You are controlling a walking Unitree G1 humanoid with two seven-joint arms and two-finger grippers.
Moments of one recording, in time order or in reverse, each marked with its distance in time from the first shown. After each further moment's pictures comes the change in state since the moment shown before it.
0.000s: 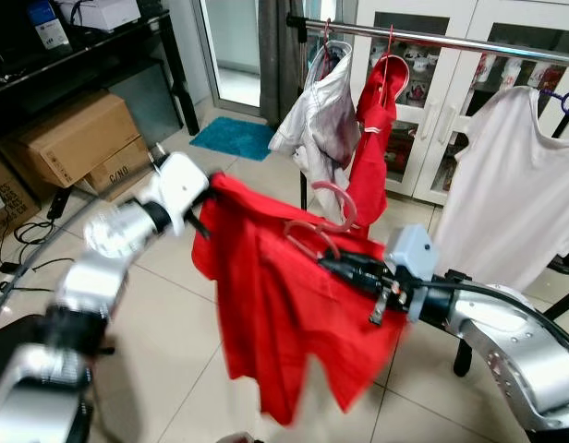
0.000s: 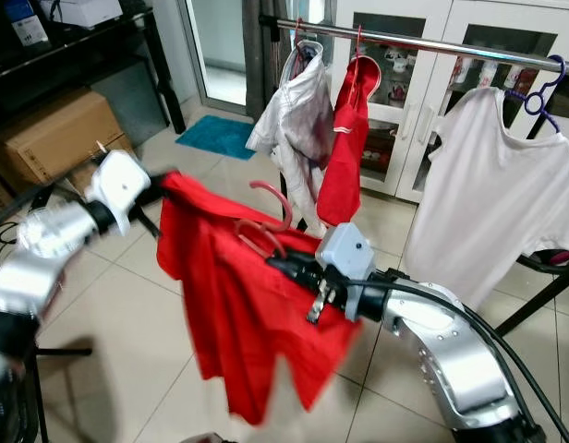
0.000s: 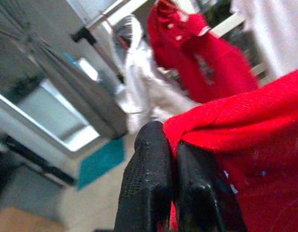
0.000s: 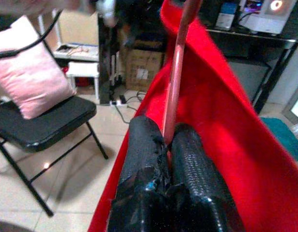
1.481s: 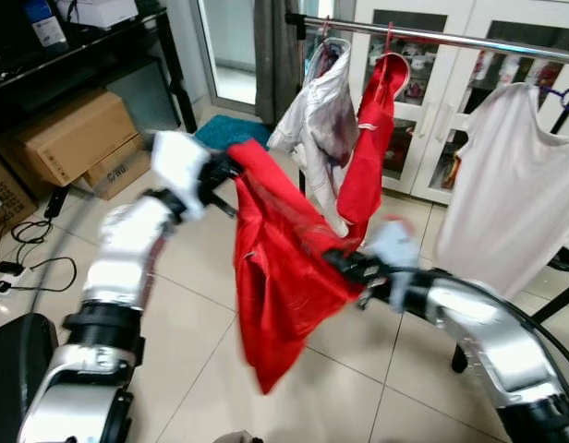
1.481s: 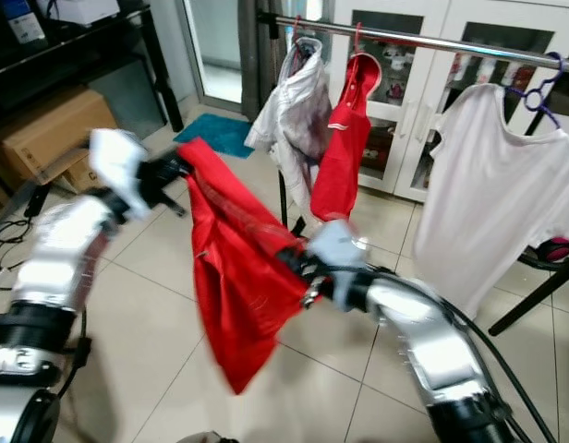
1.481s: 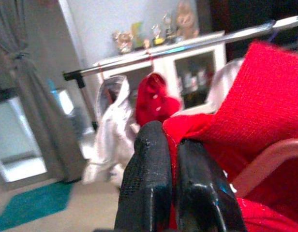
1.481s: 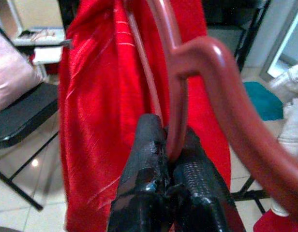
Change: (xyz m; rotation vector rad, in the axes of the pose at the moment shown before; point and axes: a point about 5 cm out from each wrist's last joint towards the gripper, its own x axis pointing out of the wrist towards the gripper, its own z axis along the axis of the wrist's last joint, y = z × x) left arm 0.011 -0.019 0.022 -0.395 -0.307 -0.040; right arm 0.012 -0.021 -0.034 0.107 0.068 -0.149
